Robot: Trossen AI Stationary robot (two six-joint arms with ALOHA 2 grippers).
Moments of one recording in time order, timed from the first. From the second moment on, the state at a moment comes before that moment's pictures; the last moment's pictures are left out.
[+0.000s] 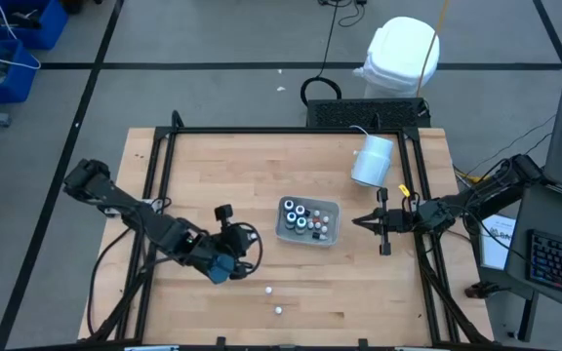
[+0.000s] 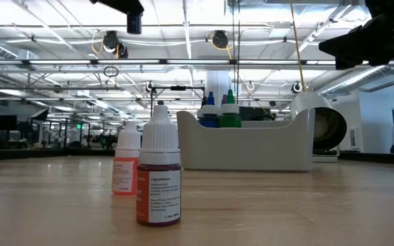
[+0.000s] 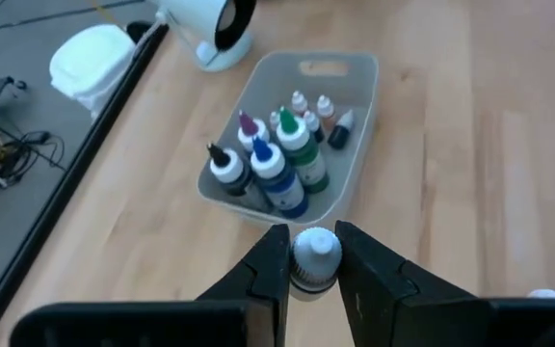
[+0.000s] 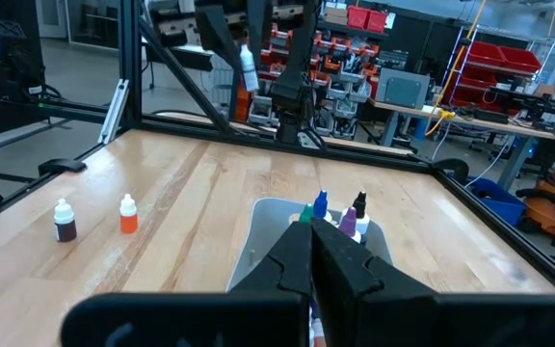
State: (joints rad) left arm -0.53 1.49 1.22 -0.65 -0.72 -0.40; right arm 0.44 0.52 0.09 0.39 0.44 -0.12
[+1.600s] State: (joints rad) left arm -0.10 2.17 1.69 -0.20 -0.19 -0.06; right arm 0.44 0.52 0.09 0.40 0.44 -0.14
